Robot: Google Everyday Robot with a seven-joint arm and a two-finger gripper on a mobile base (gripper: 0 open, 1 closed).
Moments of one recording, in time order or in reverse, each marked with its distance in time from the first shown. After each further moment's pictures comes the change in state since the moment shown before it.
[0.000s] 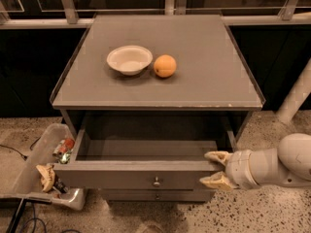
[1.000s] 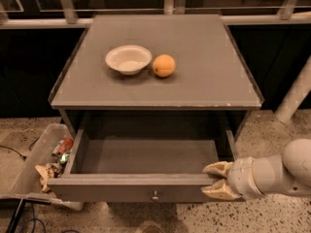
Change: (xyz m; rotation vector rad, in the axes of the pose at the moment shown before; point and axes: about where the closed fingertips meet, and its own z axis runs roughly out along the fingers) arm -0.011 0.028 -0.007 -0.045 -0.026 -0.006
